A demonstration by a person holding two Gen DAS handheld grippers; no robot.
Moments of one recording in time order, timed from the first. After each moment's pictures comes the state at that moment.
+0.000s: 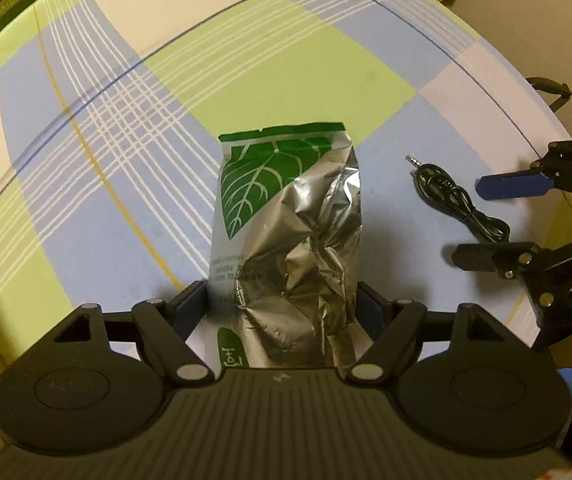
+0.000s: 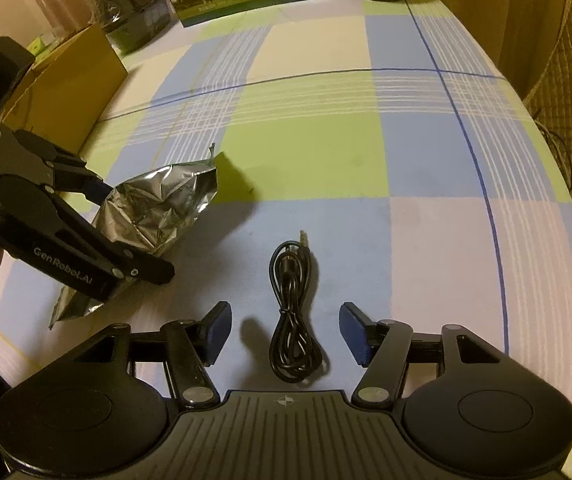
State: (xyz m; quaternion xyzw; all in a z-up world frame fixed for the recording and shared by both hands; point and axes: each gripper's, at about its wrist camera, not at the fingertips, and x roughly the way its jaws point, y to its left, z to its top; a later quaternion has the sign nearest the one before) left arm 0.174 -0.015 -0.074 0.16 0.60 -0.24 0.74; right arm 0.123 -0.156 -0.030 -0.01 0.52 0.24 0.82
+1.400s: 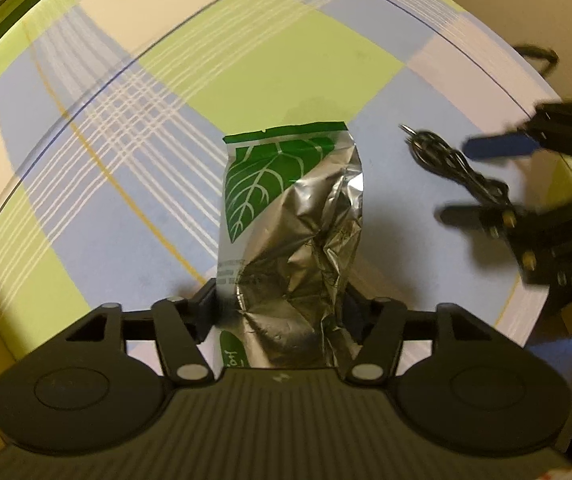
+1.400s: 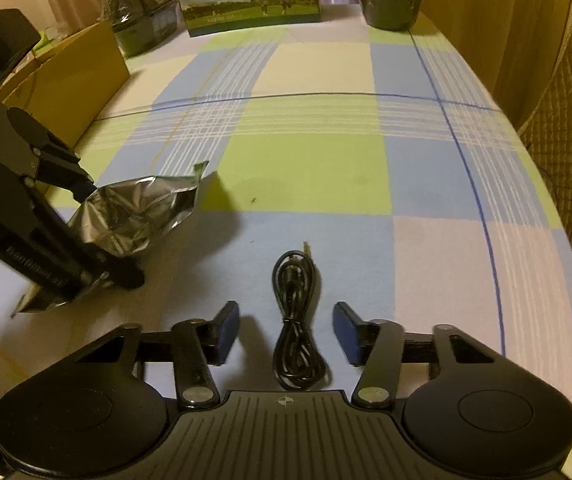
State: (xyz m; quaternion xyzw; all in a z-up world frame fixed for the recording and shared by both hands) left arm 0.161 -0.012 -0.071 0.21 0.59 -0.27 0.73; right arm 0.109 -0.147 -0.035 -0.05 0.48 0.22 0.85
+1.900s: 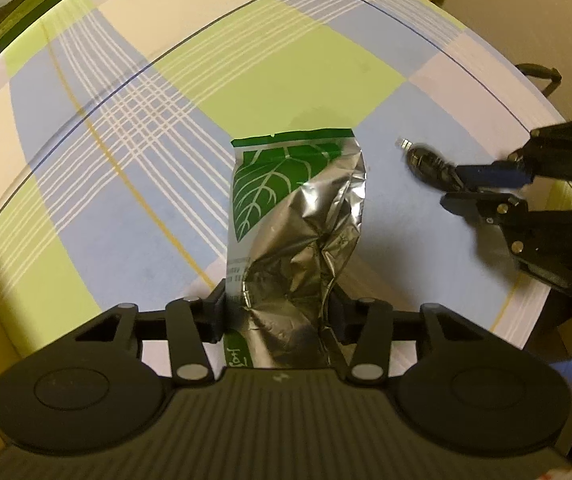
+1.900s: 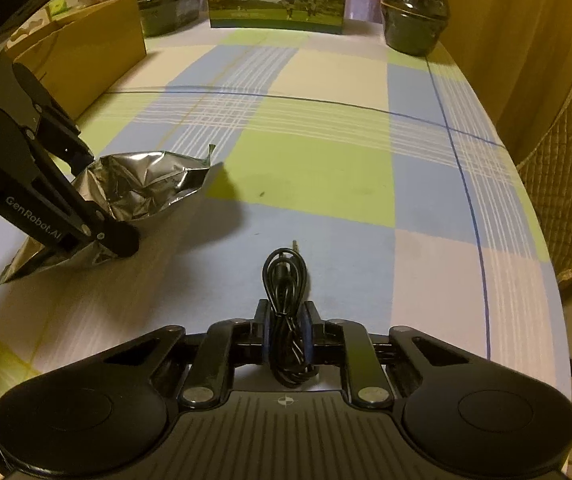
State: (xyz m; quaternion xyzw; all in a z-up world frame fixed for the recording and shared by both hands) left arm 0.150 -0.006 -0.065 0.18 0.58 -0.25 0.76; right arm 0.093 -0.133 -0.039 -0.12 0.45 0.23 0.85
